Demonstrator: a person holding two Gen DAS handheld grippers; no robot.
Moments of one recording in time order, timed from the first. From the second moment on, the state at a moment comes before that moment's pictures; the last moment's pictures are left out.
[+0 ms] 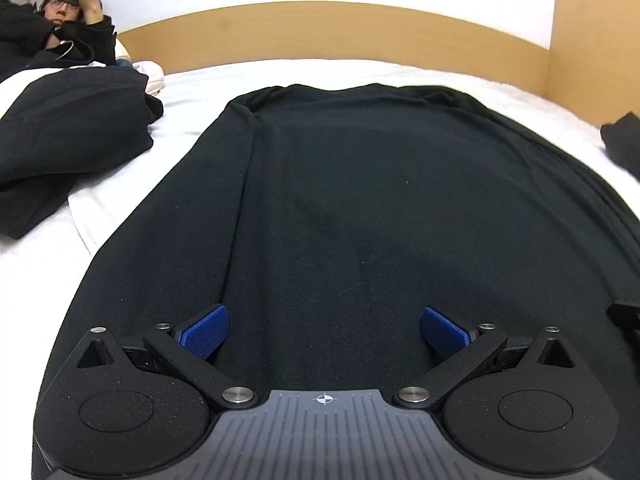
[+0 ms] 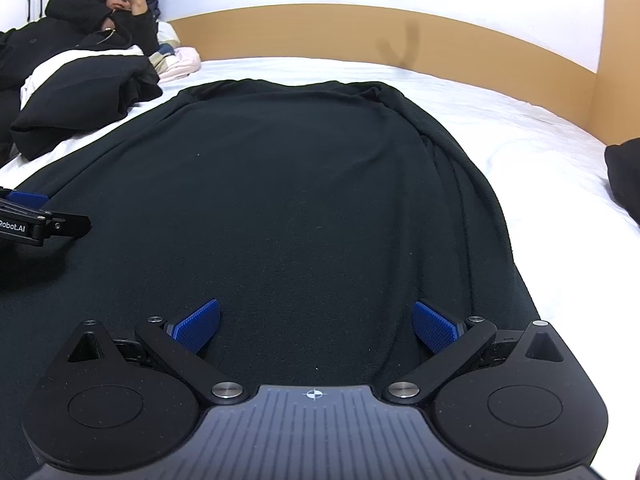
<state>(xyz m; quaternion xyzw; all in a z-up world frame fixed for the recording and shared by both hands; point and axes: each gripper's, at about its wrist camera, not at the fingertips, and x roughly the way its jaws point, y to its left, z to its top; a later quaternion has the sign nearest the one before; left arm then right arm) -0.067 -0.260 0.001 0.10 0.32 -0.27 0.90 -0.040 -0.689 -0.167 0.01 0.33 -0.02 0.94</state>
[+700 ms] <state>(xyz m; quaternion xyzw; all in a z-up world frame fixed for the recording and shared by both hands) -0.076 -0.262 0.001 0.09 0.32 -0.26 0.91 -0.065 -0.680 -0.153 0.01 0.38 -0.02 0.92</state>
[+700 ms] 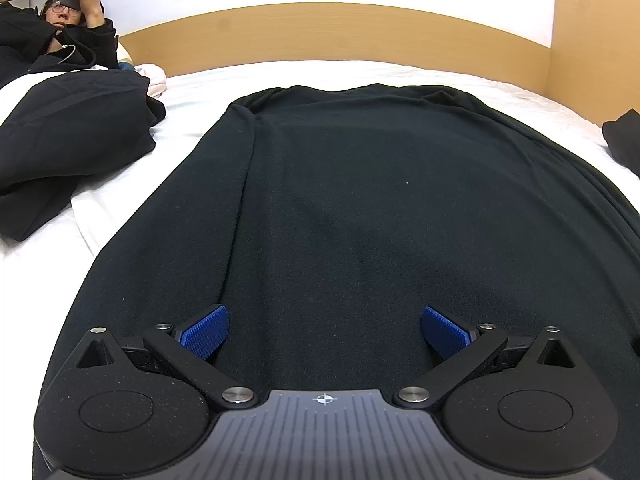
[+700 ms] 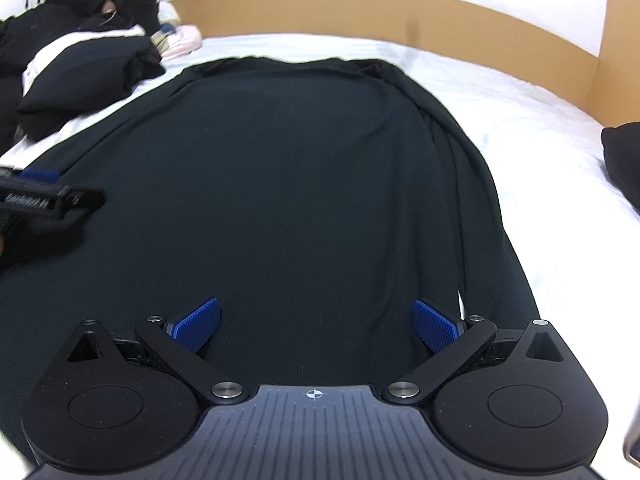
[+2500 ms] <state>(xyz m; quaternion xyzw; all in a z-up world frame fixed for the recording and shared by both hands) -0.075 -0.263 0.000 0.10 0.32 -0.26 0.91 -0.048 -0.676 -0.166 0.01 0.32 -0.09 0.94</state>
